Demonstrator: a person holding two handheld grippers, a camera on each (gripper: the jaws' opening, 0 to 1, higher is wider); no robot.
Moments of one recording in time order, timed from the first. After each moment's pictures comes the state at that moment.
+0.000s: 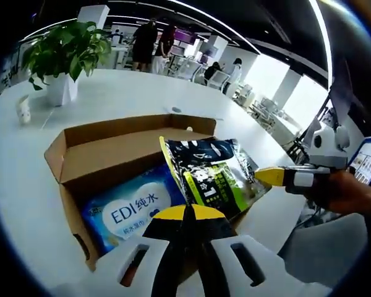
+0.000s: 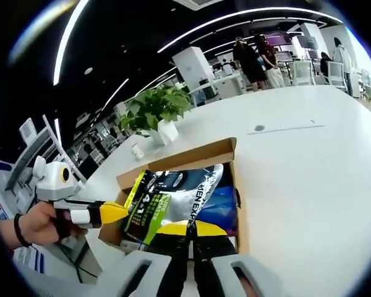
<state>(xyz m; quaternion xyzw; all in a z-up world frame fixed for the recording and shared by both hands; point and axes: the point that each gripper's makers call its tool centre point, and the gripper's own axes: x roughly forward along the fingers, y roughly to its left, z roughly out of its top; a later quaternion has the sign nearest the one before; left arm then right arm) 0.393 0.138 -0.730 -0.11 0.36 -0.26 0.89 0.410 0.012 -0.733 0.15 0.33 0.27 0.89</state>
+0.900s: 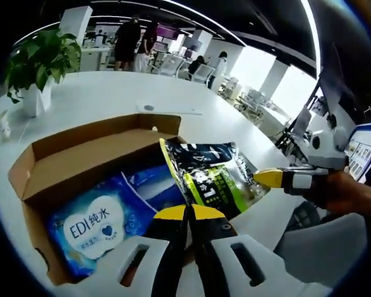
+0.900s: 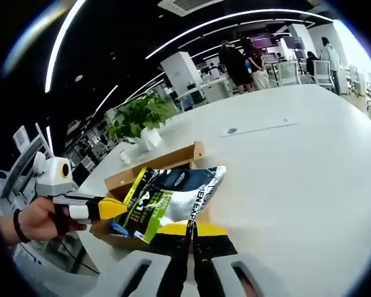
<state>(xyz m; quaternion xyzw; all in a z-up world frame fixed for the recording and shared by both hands) 0.397 0.063 -0.730 -0.09 0.37 -0.31 0.87 0.398 -0.065 -0.736 0.16 0.32 0.23 0.90</state>
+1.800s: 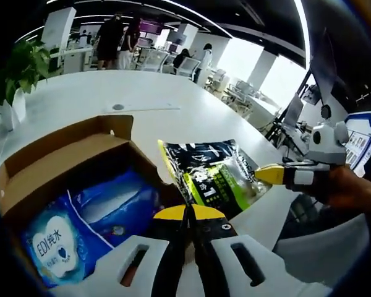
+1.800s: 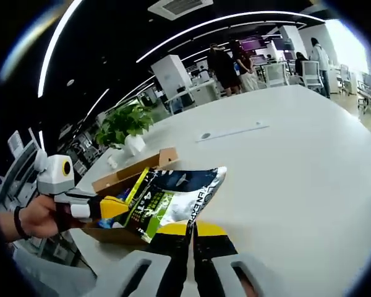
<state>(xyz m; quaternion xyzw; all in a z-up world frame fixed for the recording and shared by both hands) 0.404 -0.015 -0.737 -0.07 0.38 -0.35 0.86 0.394 -0.142 -0.741 0.16 0.32 0.20 0.91</state>
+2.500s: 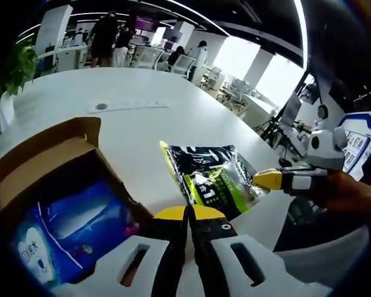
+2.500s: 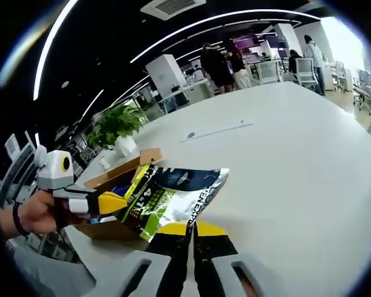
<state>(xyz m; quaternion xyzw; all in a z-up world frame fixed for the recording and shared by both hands) 0.415 -0.062 -0.744 -0.08 0.38 -0.36 0.85 0.398 -0.188 -0.753 0.16 0.33 0.18 0.91</state>
